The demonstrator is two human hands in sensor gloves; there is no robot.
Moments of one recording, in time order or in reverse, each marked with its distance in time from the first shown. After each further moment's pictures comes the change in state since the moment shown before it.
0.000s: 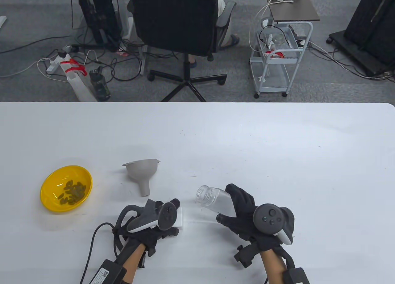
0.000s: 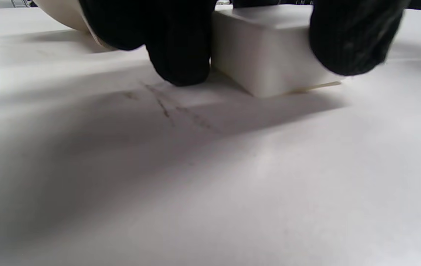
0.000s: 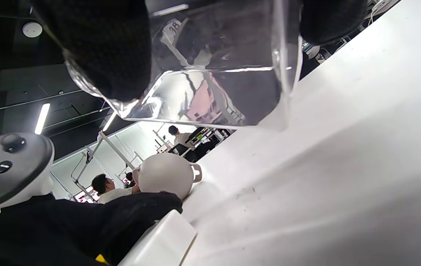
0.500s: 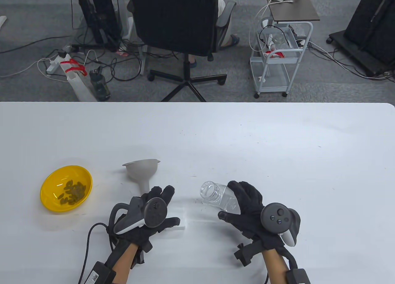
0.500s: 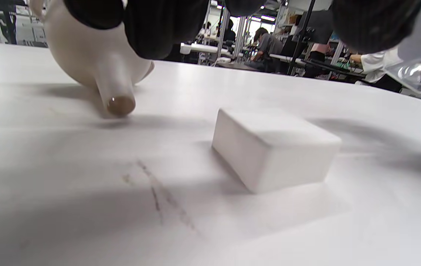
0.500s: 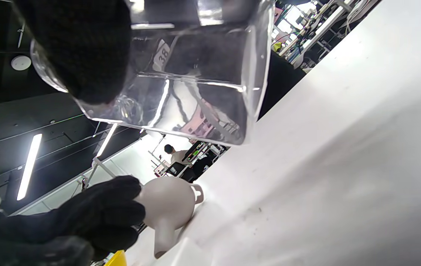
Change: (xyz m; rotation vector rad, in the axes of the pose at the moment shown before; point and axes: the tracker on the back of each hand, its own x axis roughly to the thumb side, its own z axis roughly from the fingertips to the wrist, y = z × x) left_hand -0.014 0.032 0.028 0.200 -0.008 0.116; right_hand -0.008 -0.009 0.003 -0.085 0.062 -0.073
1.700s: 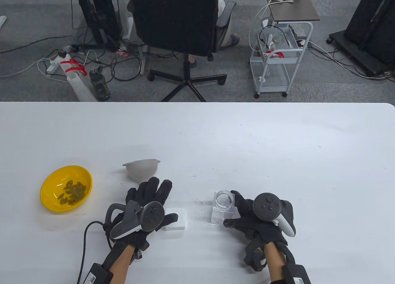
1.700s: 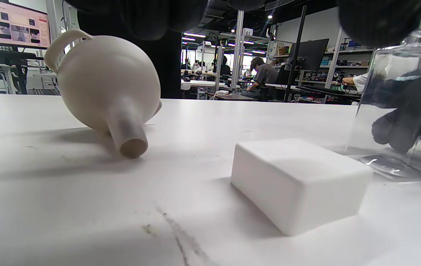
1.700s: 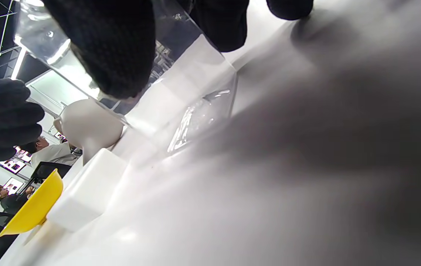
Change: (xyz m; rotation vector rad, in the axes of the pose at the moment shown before) left_hand -0.002 0.007 0.007 0.126 0.007 -0.072; right_hand -0.036 0.016 -0.008 0.354 0.263 0.092
